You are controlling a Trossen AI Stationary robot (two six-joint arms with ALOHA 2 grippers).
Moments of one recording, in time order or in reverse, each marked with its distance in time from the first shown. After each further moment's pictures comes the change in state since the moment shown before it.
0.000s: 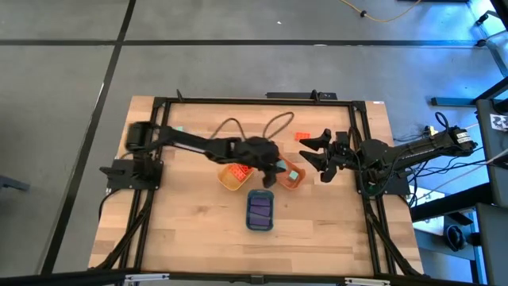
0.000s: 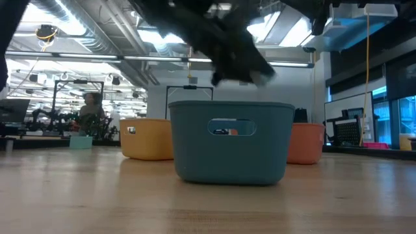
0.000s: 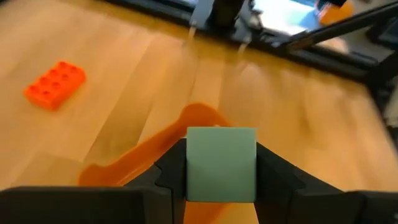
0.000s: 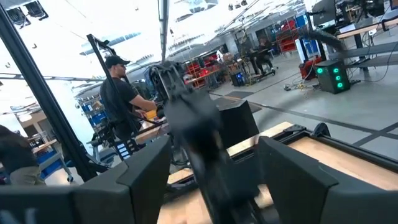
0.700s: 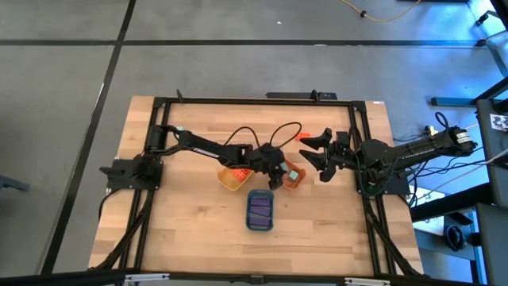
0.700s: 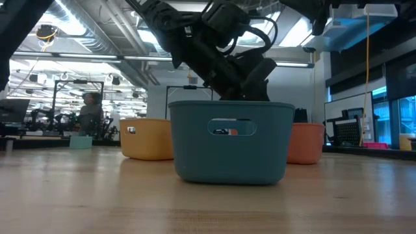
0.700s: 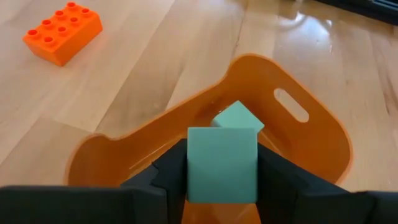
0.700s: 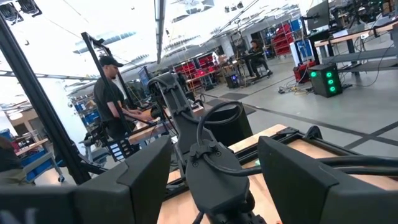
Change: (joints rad) left arm 0.000 0.197 0.069 -0.001 -0.103 0.006; right arm 0.000 0.000 0.000 -0.001 0.021 -0.025
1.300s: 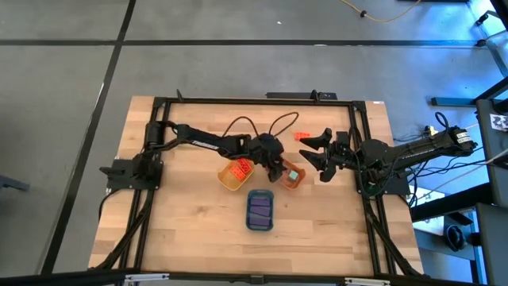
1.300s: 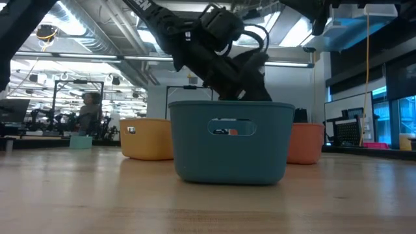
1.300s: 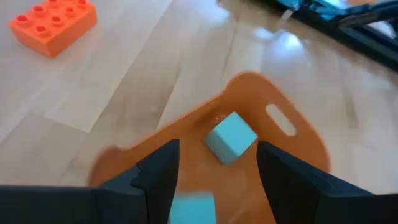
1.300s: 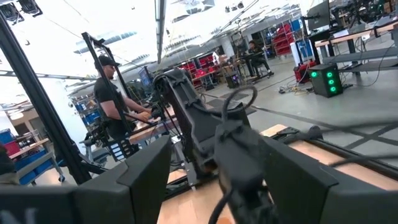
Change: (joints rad) left arm 0.080 -0.025 0.000 -0.009 0.191 -0.086; right arm 0.000 0.000 0.000 0.000 -0.002 0.000
